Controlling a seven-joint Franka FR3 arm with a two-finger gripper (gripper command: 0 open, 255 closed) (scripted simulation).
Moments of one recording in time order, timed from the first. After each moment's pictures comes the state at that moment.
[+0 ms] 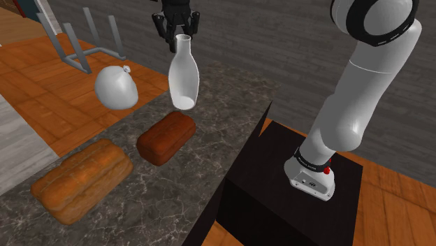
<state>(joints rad) 0.19 0.10 0.23 -1.40 0.02 1.43 0.65</state>
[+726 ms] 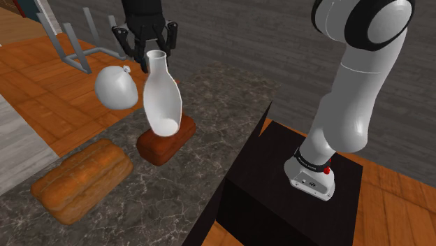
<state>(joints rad) 0.36 0.20 0.35 -1.27 -0.01 1.41 0.92</state>
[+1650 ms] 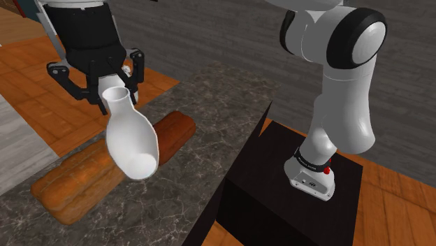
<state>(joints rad) 0.59 0.44 0.42 -0.99 -0.11 1.36 1.19</state>
